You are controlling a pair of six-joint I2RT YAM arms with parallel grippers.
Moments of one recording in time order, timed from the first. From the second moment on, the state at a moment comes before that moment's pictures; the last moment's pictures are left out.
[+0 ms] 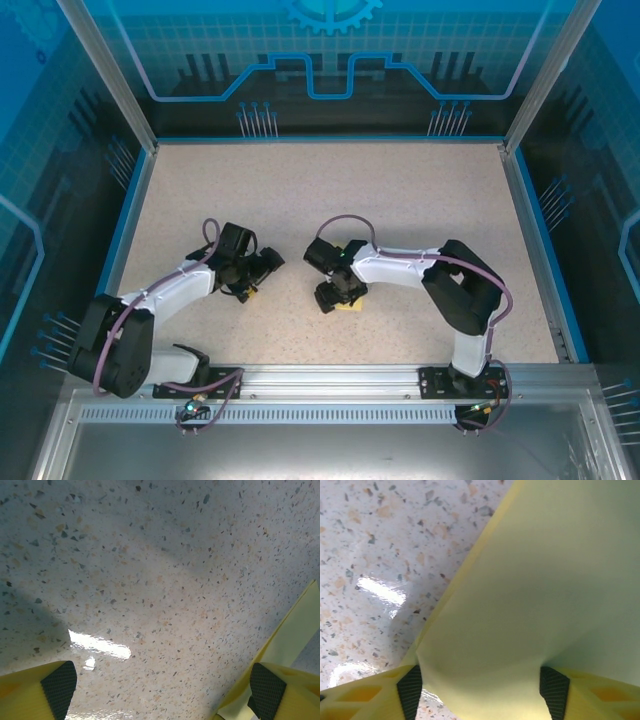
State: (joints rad) left arm -0.31 1.32 0.64 -0.42 0.24 -1.08; right arm 0.91 1.86 1.16 -0.75 0.02 0.45
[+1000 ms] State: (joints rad) left arm -0.49 1.55 0.67 -0.07 0.60 -1.03; right arm 0.64 1.74 0.93 -0.48 -0.47 0.35
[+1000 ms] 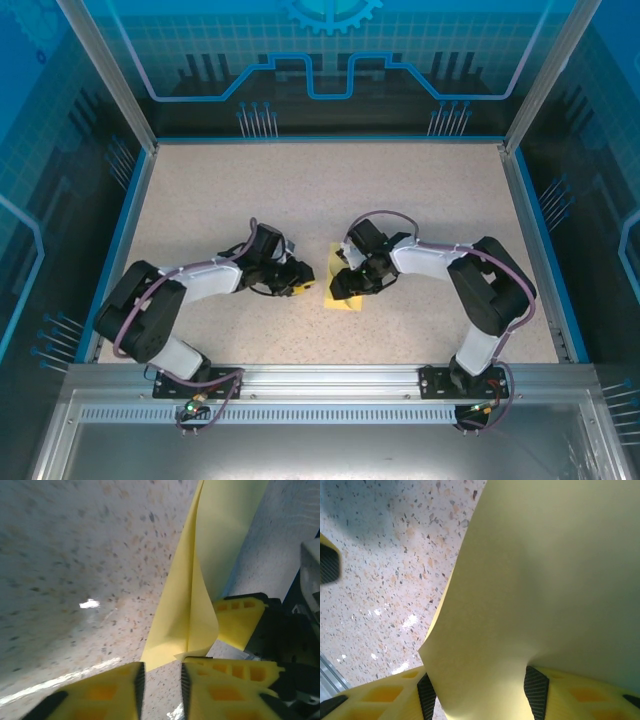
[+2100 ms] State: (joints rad) left arm -0.59 1.81 0.81 -0.01 0.63 -1.03; right arm 0.55 1.56 0.89 -0.41 -0.54 0.35
